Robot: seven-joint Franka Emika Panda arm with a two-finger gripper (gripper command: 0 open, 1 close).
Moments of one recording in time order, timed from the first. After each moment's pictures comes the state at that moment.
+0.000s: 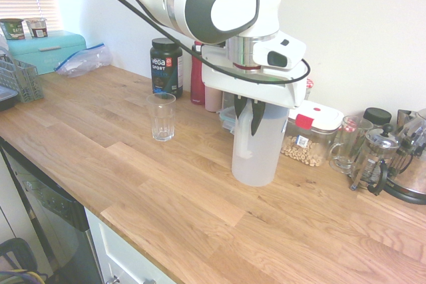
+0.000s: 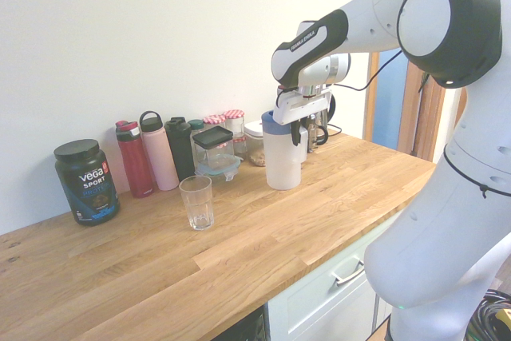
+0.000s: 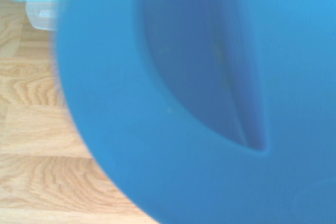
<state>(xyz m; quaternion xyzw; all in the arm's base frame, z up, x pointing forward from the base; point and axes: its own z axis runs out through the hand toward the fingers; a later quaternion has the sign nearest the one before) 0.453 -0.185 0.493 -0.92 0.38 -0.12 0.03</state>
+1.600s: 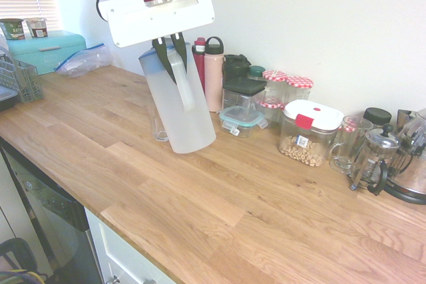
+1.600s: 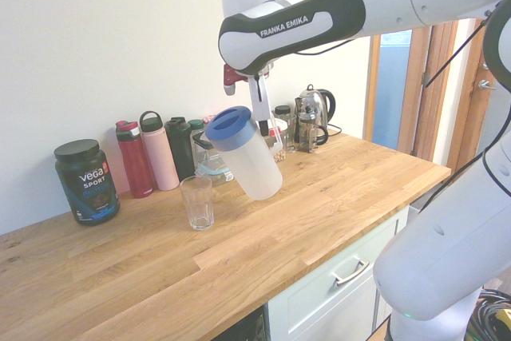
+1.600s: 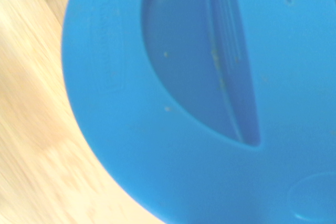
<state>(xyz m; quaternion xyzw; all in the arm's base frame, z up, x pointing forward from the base) 0.427 0.028 0.580 -0.97 -0.11 -0.08 -0.18</state>
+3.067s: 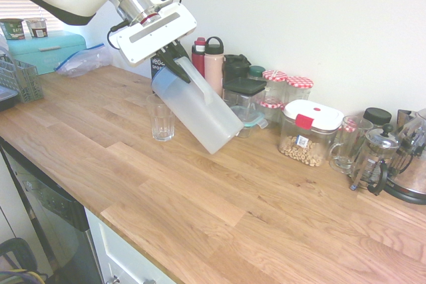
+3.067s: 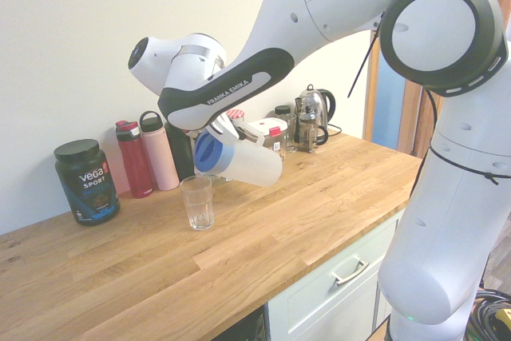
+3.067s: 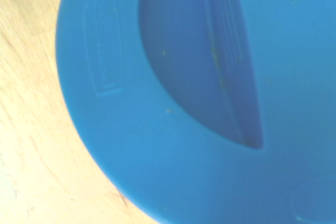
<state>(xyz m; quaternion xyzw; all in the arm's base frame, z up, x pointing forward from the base) 0.498 0.108 0.513 -0.90 -0.17 0.00 -0.40</state>
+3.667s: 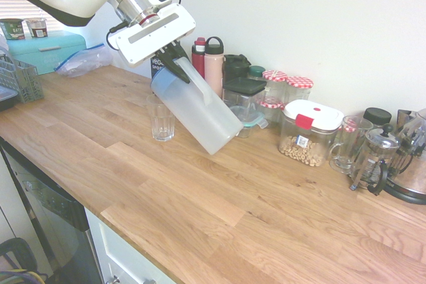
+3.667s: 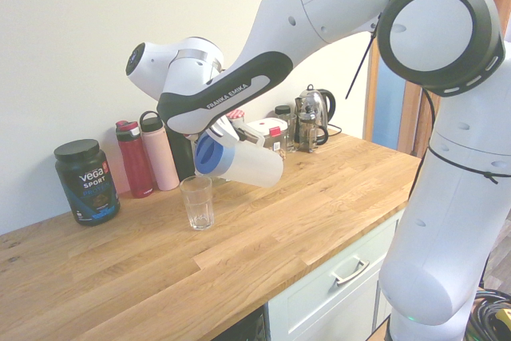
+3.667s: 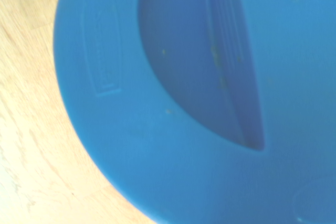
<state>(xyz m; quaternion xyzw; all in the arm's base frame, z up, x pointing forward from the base) 0.496 0.106 0.517 -0.90 -0.16 0.00 -0.40</state>
